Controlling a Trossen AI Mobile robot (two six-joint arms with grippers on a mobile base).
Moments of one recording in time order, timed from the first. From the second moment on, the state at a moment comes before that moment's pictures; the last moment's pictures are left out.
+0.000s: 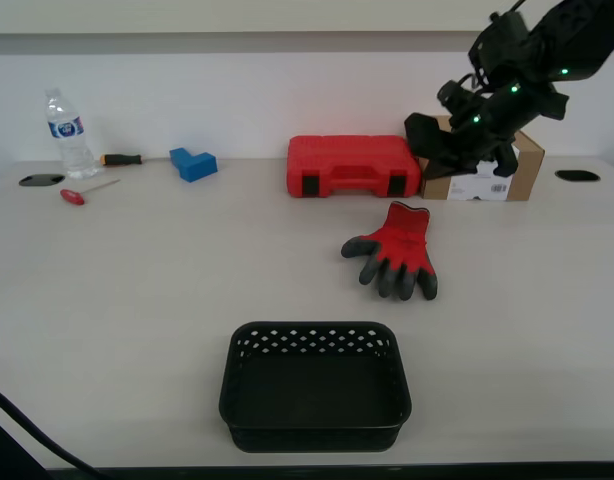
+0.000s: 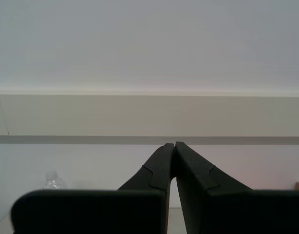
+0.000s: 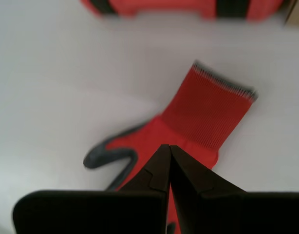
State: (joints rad) arm 0 0.20 2.21 1.20 0.00 -0.35 0.09; arm 1 0.00 1.05 0.52 0.61 -0.01 0.00
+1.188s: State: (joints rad) arm 0 0.25 2.50 1.58 -0.35 -0.20 0.12; arm 1 0.00 1.05 0.52 0.61 -0.01 0.00
